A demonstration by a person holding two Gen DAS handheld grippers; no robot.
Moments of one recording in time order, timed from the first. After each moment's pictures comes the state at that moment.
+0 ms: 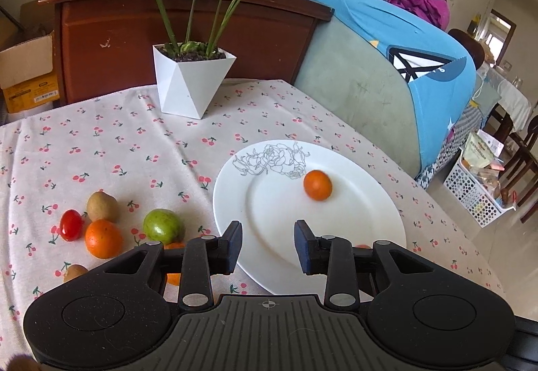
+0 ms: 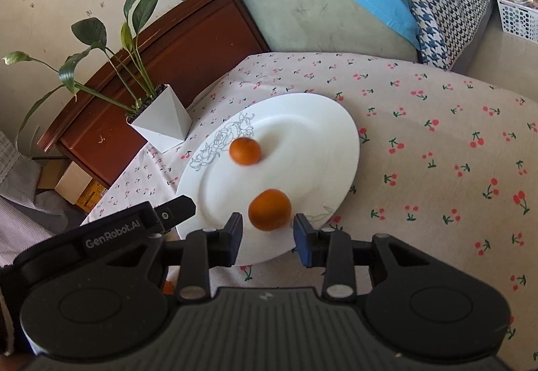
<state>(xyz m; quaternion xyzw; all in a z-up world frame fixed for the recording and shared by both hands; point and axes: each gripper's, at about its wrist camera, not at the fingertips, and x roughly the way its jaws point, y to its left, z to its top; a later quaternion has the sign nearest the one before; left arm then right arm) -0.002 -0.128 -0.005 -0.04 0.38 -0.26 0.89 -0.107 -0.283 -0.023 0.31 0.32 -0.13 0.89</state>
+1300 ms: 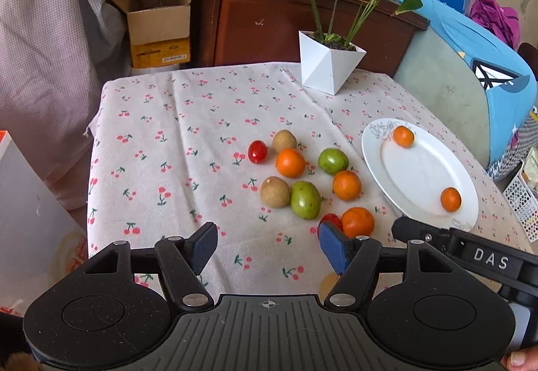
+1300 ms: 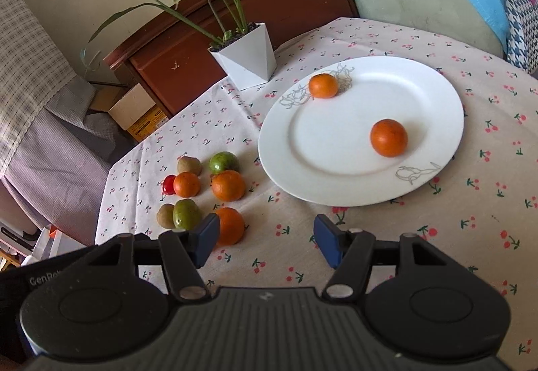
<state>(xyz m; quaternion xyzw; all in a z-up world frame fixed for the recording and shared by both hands) -0.054 -0.006 0.002 -0.04 0.42 -0.13 0.90 -0.096 -0.223 -0.026 0.23 0.37 0.01 0.90</state>
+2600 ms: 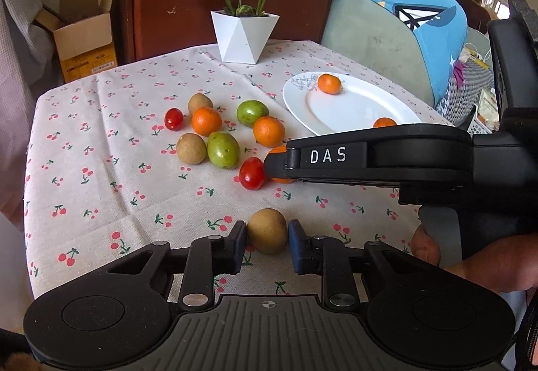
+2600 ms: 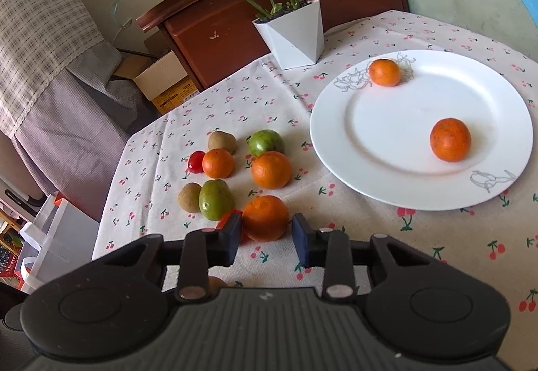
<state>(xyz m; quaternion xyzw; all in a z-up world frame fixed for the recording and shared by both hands) -0.090 -0.040 -0.027 0.02 0.40 -0.24 0.89 -0.071 -0.190 -0.042 0.19 0.37 0.06 0.91</state>
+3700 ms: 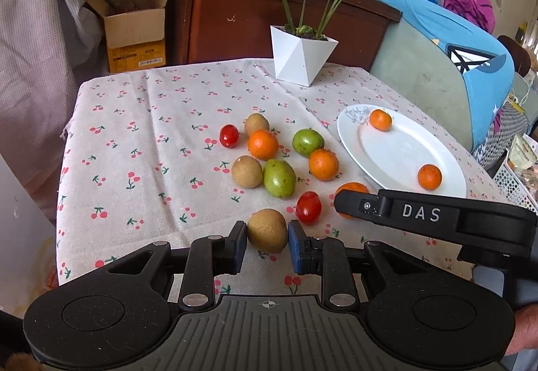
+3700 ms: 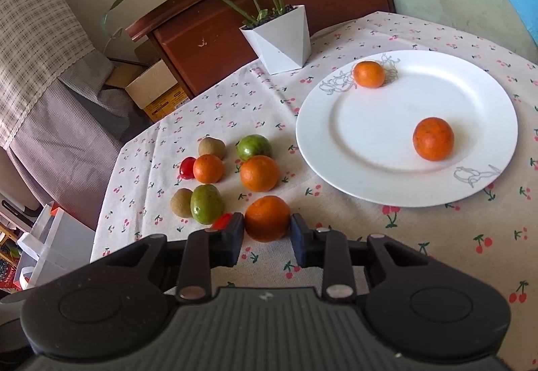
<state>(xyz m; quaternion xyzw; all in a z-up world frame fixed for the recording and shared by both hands) -0.067 -0.018 -0.017 -0.04 0.39 -0.17 0.91 -0.078 -0.197 -0.038 0.21 0.37 0.04 0.91</state>
